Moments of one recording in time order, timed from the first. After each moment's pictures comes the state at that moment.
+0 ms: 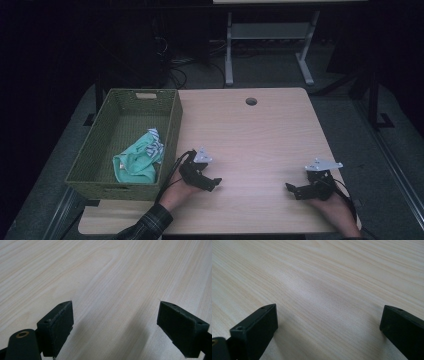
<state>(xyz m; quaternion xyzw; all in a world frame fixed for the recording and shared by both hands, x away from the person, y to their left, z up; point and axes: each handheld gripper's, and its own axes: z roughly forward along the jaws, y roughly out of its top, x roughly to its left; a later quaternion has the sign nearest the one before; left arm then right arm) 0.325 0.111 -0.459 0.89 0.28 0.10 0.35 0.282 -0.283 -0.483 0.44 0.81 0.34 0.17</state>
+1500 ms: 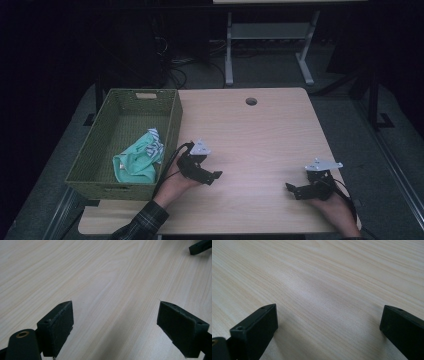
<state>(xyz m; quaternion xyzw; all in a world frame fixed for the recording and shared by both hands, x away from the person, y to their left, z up) 0.330 0.113 -0.427 0.88 0.27 0.10 0.38 0.282 -0.283 -0.483 0.44 0.81 0.34 0.17</state>
